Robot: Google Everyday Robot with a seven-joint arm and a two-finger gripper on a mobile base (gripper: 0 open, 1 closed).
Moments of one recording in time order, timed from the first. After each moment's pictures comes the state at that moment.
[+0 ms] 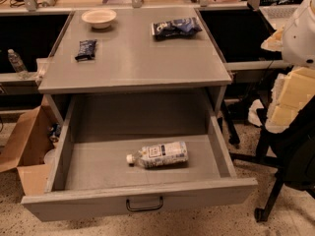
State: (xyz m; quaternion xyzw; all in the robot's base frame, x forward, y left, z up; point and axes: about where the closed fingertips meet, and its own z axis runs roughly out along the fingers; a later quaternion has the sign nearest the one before) arm 0.438 -0.216 0.977 -0.60 0.78 -0.04 0.16
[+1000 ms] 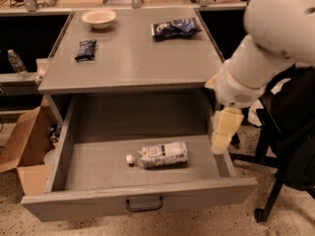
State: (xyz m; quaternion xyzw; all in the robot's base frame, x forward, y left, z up) arm 0.481 -0.148 0.852 -0.66 0.74 0.03 0.14
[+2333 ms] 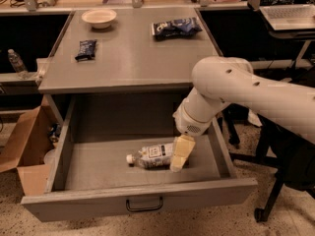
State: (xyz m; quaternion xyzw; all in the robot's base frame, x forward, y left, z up) arm 0.509 -0.066 0.719 -0.65 0.74 0.10 0.14
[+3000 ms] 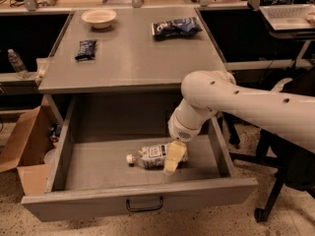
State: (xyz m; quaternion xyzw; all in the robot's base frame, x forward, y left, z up) arm 0.523 -0.055 0.668 -0.64 0.75 0.11 0.13
